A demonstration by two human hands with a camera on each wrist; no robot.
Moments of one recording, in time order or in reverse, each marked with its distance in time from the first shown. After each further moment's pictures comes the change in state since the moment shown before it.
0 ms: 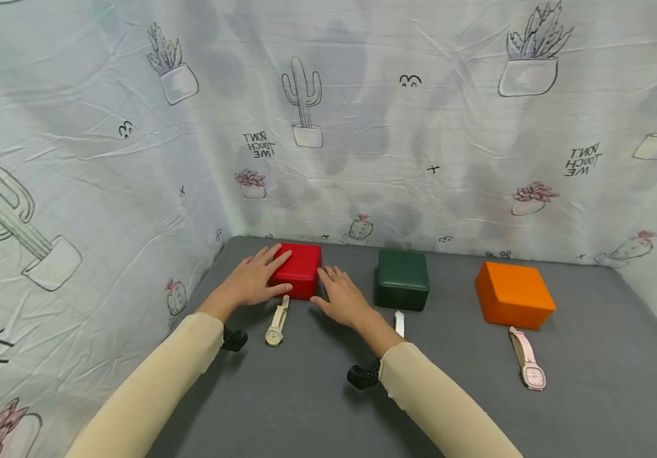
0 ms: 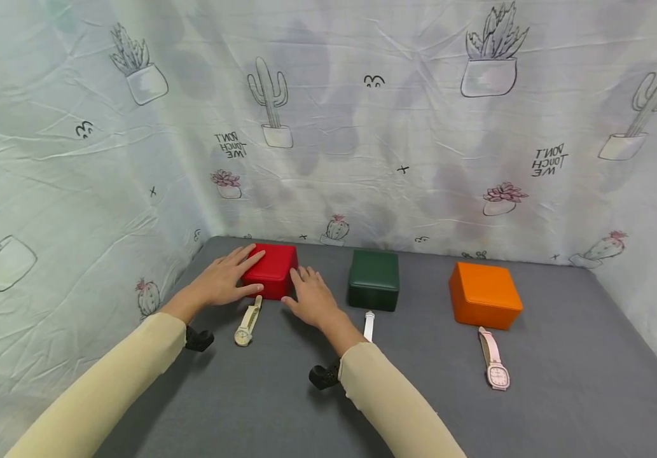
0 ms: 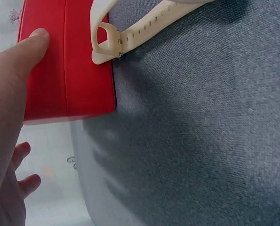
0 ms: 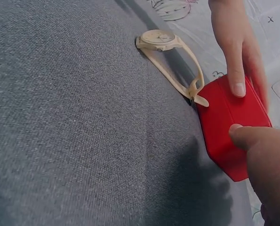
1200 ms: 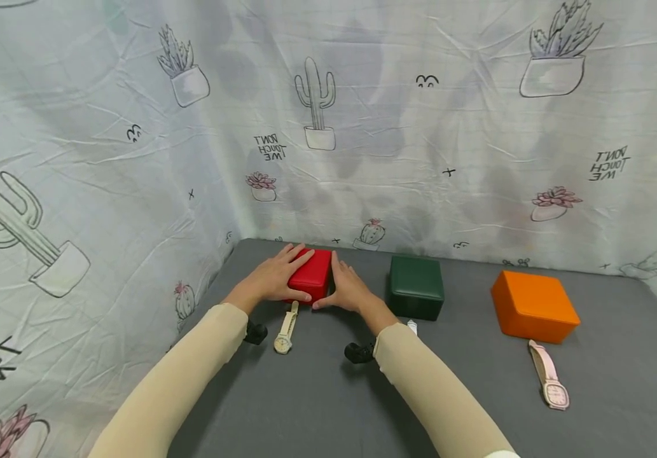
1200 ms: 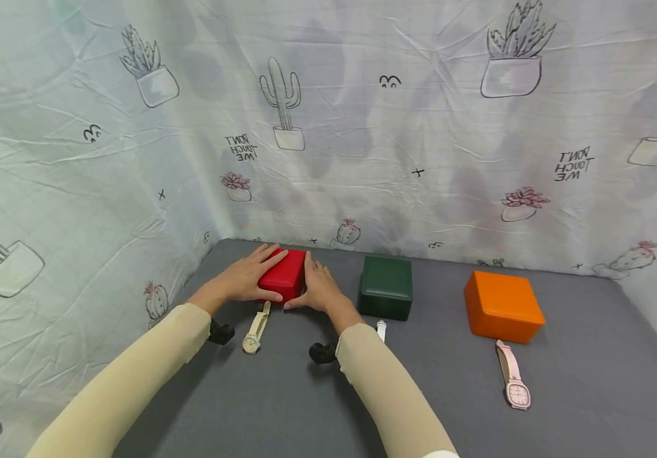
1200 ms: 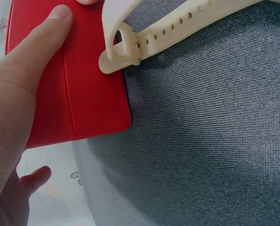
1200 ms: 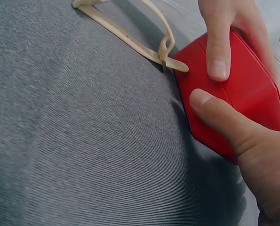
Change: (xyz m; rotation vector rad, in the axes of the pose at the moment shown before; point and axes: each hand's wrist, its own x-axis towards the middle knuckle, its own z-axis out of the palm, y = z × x) left_hand 0.033 0.003 0.003 -0.007 -0.057 0.092; right_hand 0.052 0.021 0.012 0.246 -0.073 0.072
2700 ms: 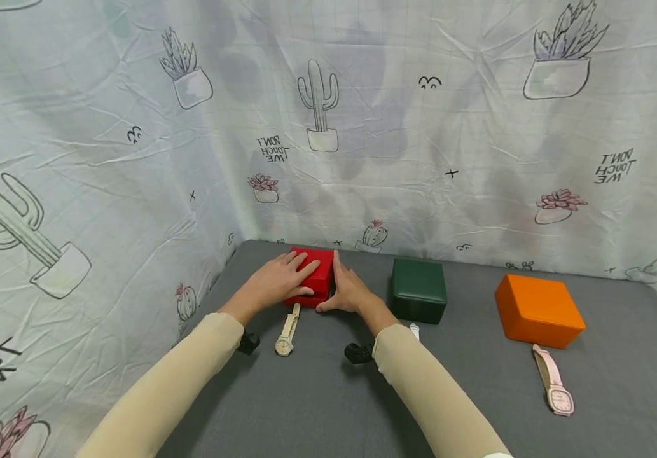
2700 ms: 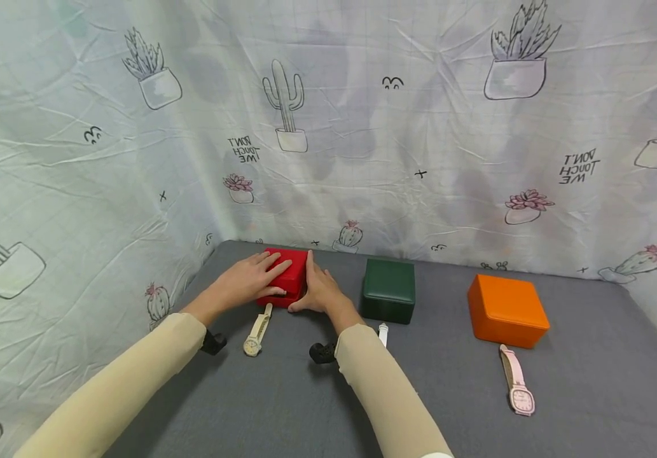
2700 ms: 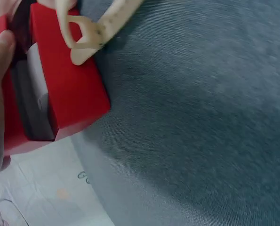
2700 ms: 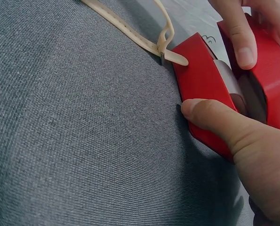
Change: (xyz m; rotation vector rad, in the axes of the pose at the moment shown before) left_hand -0.013 0.008 -0.003 0.424 0.227 0.259; right_hand 0.005 -0.001 0.000 0.043 -0.028 0.020
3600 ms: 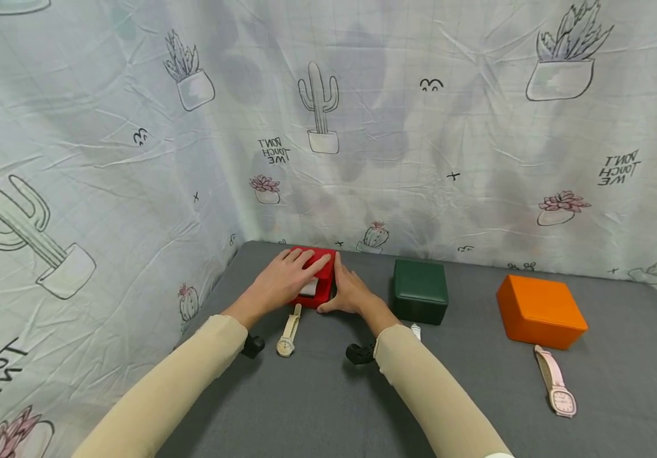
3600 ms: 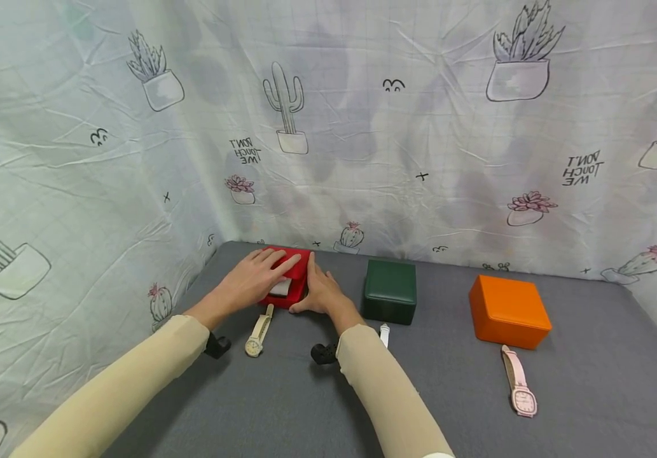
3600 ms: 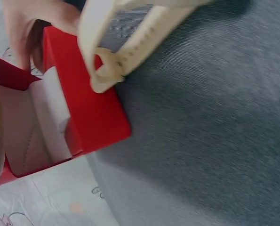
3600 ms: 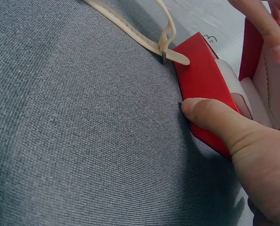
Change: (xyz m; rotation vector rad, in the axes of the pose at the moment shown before) left_hand 0.005 0.008 -0.009 0.066 0.249 0.014; right_hand 0.001 0.000 0.001 -0.030 -0.015 -0.017
